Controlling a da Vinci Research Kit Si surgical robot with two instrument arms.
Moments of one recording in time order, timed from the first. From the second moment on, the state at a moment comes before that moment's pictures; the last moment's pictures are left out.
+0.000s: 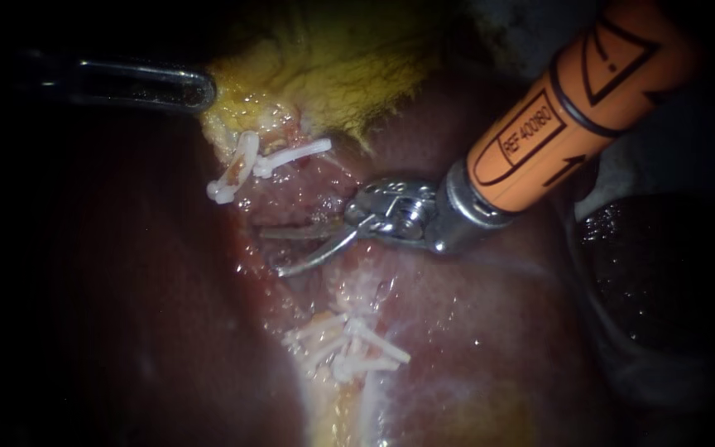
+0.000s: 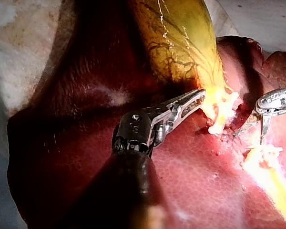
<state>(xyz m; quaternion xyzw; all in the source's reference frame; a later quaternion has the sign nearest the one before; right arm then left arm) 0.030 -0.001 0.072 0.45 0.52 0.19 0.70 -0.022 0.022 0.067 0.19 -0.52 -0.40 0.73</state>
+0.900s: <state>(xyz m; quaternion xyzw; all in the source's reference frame) 0.023 -0.005 0.068 0.15 0.56 0.21 0.79 -0.022 0.022 0.067 0.19 -0.52 -0.40 0.73</state>
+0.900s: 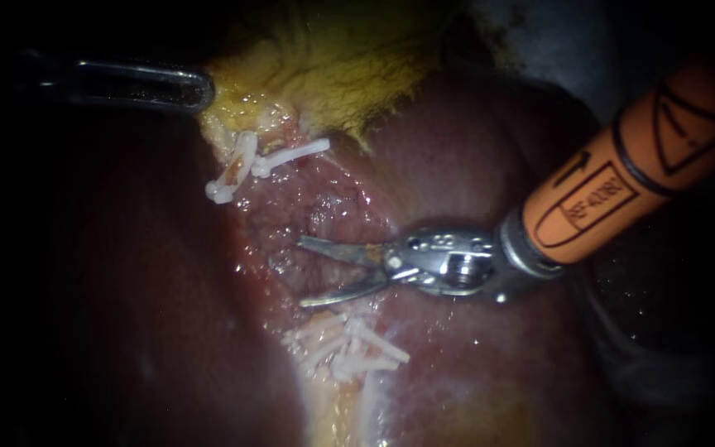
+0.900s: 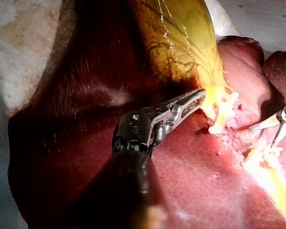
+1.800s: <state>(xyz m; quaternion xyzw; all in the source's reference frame) 0.015 -0.001 0.060 0.13 0.42 0.10 0.89 -0.022 0.022 0.067 0.19 -0.52 -0.40 0.73</state>
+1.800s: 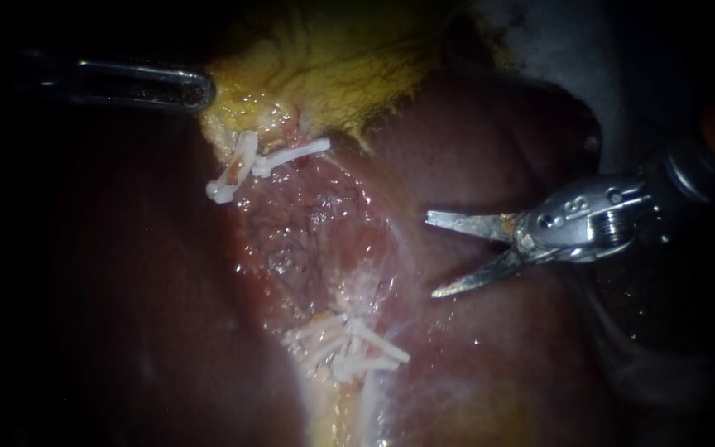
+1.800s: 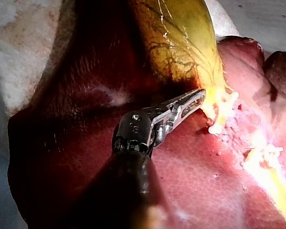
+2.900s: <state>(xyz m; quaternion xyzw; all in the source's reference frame) 0.014 -0.001 0.060 0.14 0.42 0.09 0.89 -0.028 0.020 0.074 0.20 -0.52 -0.39 0.74</state>
